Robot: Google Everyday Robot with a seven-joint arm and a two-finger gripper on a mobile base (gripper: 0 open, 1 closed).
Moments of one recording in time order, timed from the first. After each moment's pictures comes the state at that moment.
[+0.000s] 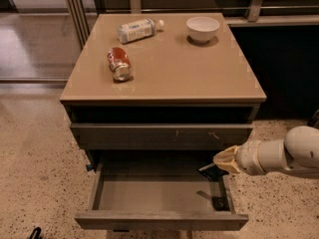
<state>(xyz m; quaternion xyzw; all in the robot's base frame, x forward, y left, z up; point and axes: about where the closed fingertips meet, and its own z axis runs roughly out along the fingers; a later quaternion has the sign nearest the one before) 0.503 -0.203 0.614 -0.49 0.78 0.18 0.34</state>
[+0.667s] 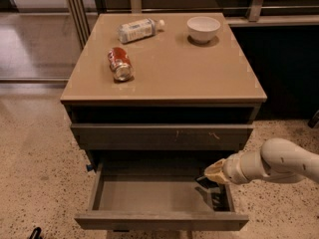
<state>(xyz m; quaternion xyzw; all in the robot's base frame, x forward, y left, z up) 0.508 -0.192 0.520 -0.47 0.81 0.21 0.29</state>
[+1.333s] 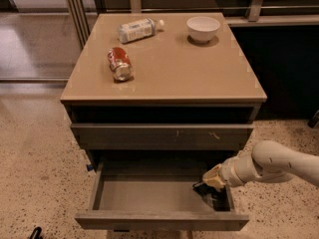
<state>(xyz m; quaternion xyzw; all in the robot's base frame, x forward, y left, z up) 0.510 -0.187 0.475 -0.47 0.82 0.22 0.25</state>
